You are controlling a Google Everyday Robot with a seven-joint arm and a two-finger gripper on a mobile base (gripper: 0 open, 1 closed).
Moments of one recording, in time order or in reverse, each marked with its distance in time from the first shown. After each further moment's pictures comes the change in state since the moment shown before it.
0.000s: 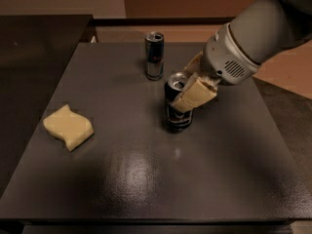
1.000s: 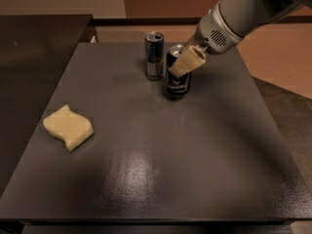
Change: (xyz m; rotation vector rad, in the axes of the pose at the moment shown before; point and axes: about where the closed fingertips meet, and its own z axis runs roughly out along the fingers) arm -0.008 -0.109 0.011 0.123 -0.022 0.149
